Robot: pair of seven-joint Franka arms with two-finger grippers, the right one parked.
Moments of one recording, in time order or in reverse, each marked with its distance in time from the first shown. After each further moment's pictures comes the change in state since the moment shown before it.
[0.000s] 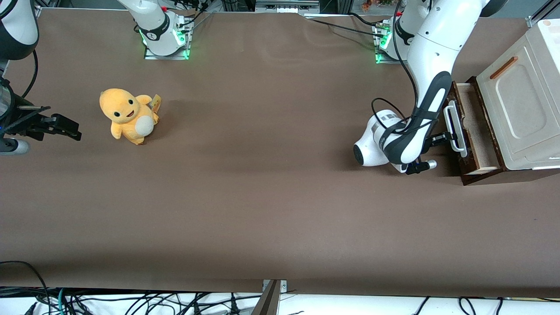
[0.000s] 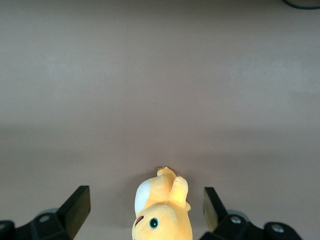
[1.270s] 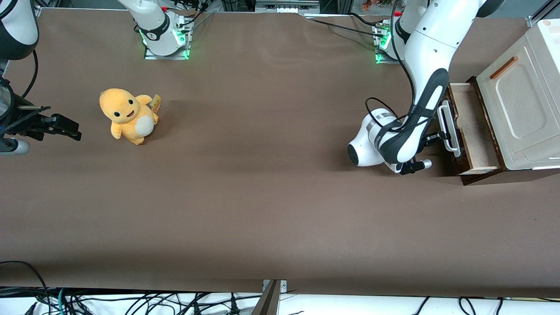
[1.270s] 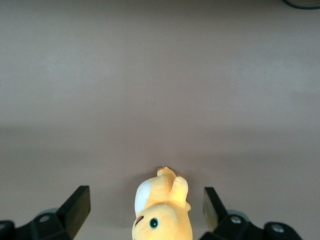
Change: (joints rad) arm -0.015 0.000 -0.017 0.041 -0.045 -0.022 0.003
